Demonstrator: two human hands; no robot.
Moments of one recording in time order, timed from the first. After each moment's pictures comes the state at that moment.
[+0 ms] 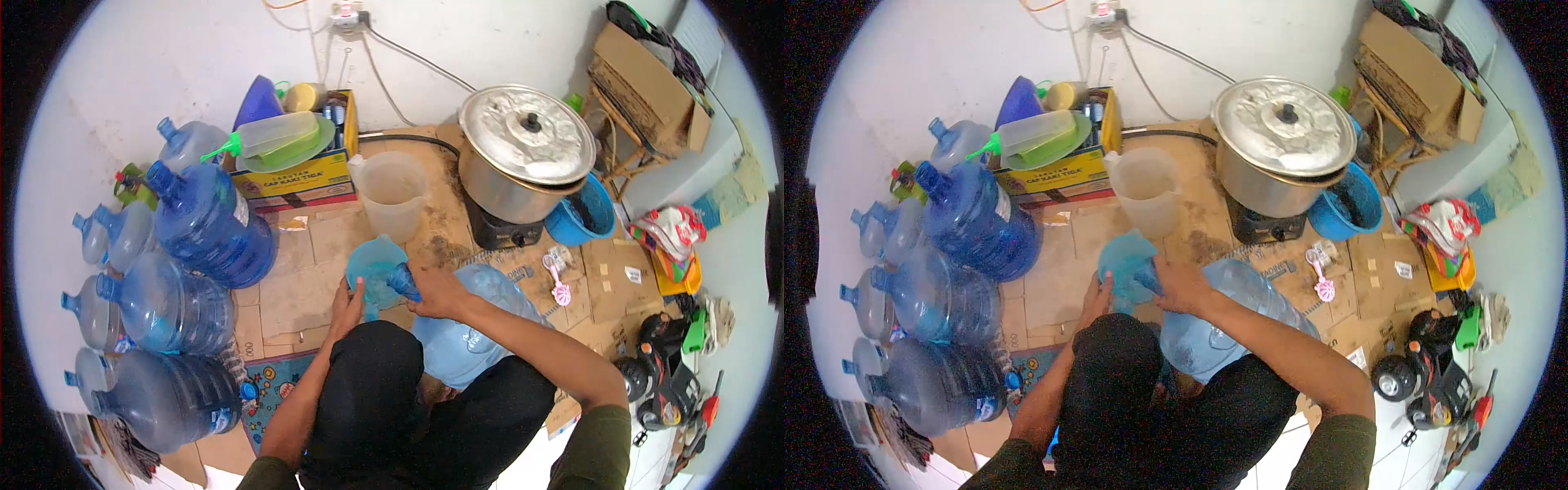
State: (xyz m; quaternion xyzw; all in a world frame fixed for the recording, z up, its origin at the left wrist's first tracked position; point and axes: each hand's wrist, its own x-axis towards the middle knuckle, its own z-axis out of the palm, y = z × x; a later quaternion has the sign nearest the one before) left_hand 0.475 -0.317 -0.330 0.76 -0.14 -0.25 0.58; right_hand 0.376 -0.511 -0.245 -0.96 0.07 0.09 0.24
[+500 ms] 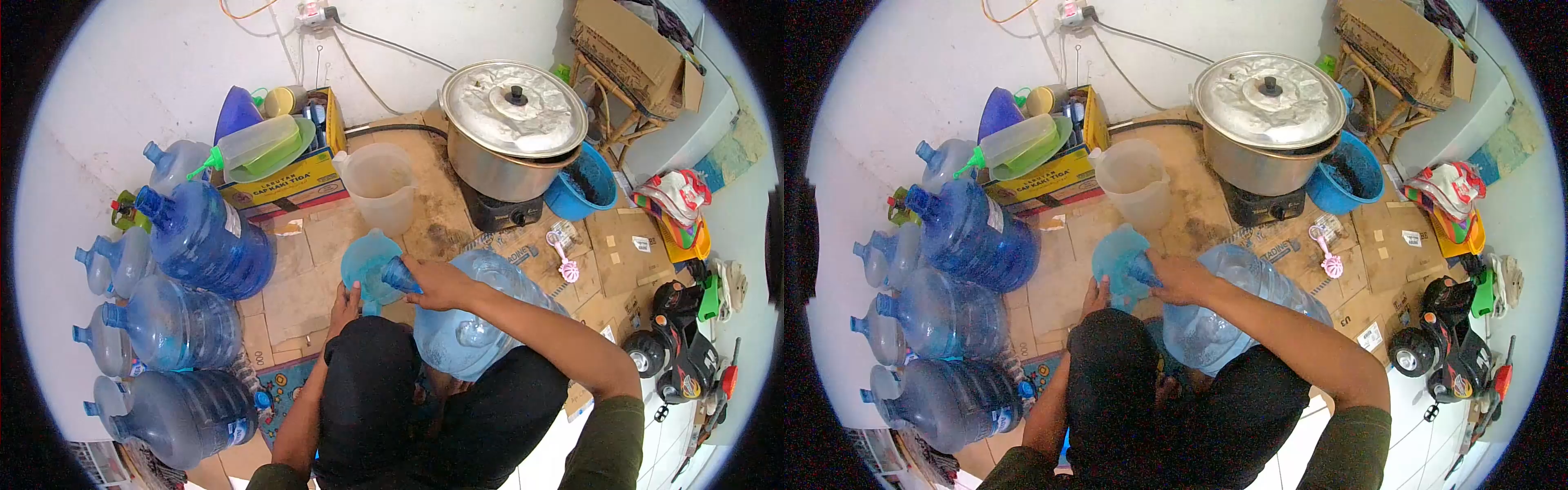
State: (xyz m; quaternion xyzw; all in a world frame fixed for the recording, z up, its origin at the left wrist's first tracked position) left_hand 0.479 -0.306 -0.363 0.77 -0.14 -0.27 0.56; right_hand 0.370 -0.517 -0.248 -0.95 0.03 0.11 0.29
